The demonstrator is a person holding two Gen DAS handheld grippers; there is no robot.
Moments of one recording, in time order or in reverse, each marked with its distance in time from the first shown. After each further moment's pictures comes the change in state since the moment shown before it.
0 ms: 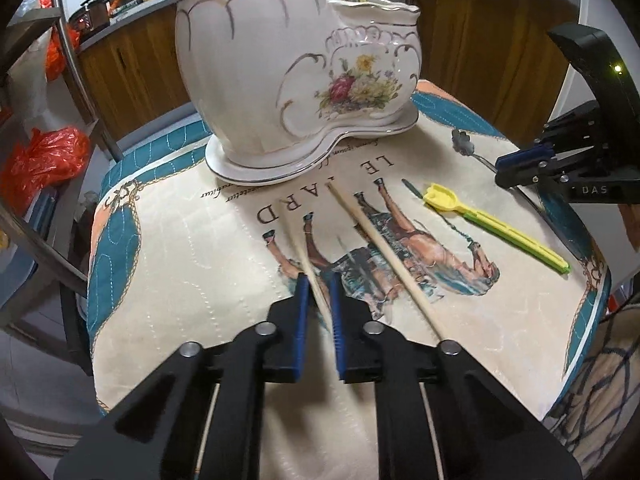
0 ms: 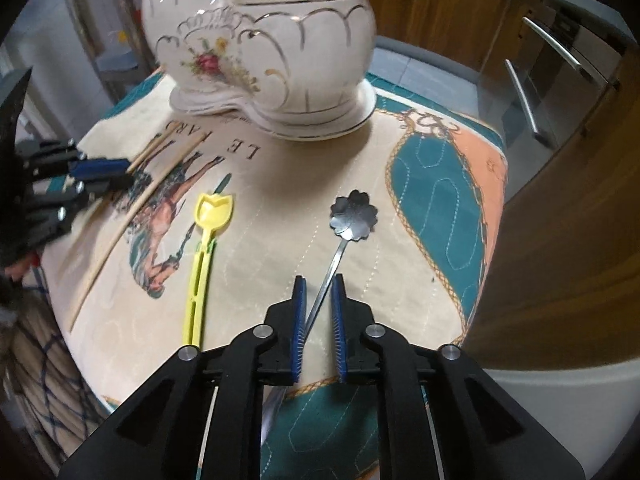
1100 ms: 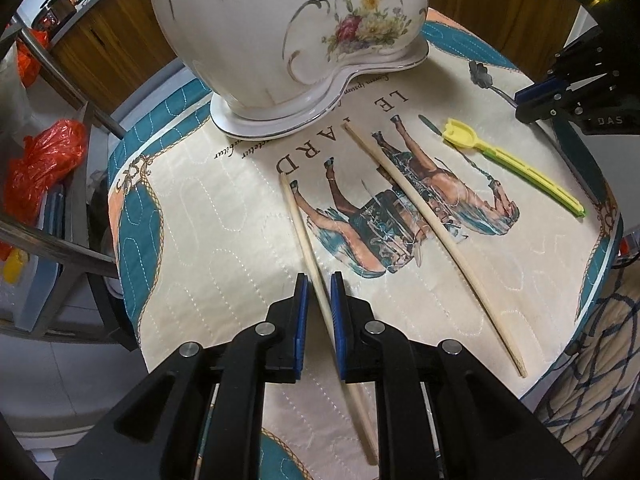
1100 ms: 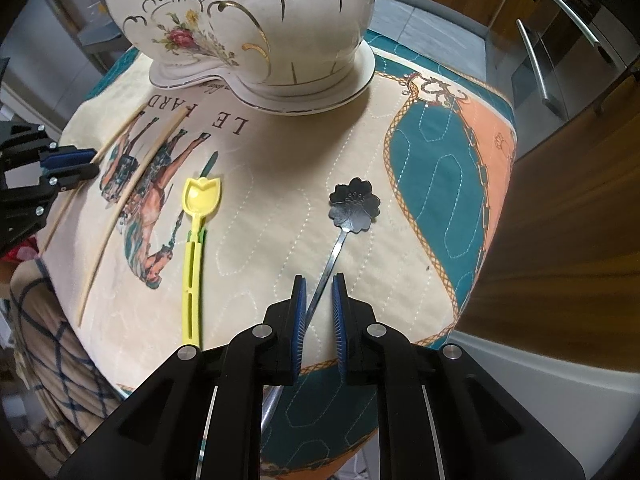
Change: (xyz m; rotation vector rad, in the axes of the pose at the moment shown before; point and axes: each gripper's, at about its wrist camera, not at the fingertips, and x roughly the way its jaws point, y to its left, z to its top) left arm 0.002 0.007 0.012 0.116 0.289 0.063; right arm 0.010 -0.005 0.021 0.030 0.209 0.014
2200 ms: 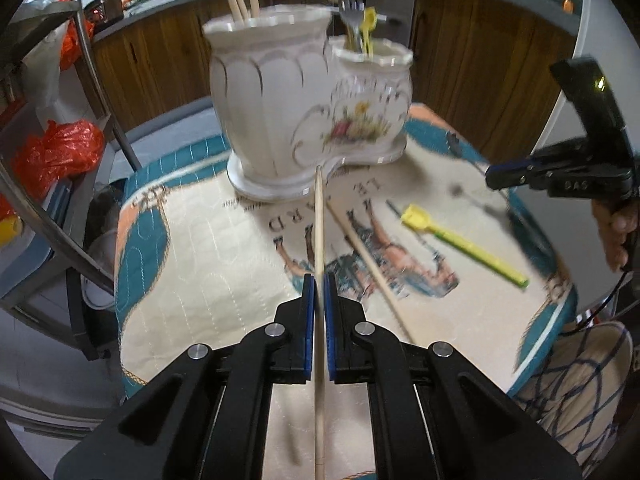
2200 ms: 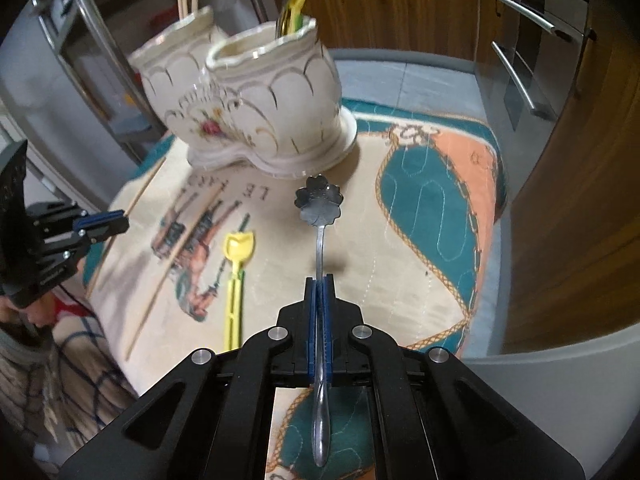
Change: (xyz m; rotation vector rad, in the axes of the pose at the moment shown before) left arm -0.050 -0.009 -0.018 -0.183 -0.327 -0.076; right arm -0.036 -0.018 -0.035 0.142 -0.337 0.172
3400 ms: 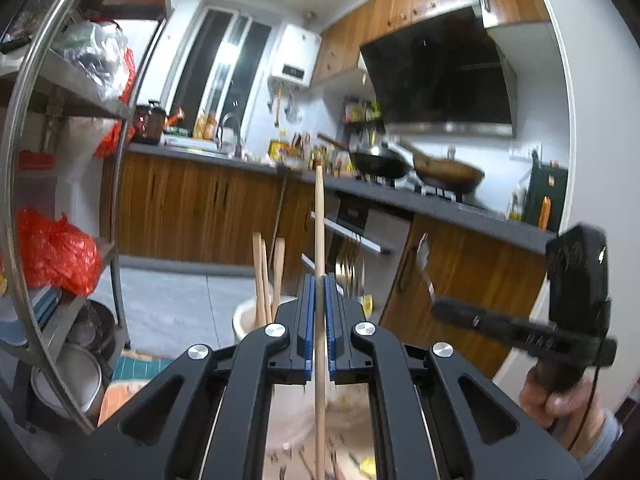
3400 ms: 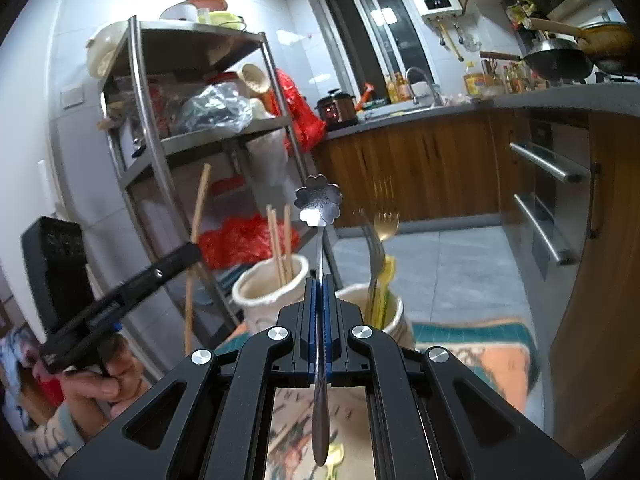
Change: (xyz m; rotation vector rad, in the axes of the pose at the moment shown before) left arm -0.068 0.031 0.070 -0.205 -0.762 -0.099; right arm -0.065 0.033 0.060 -0.018 -0.659 0.147
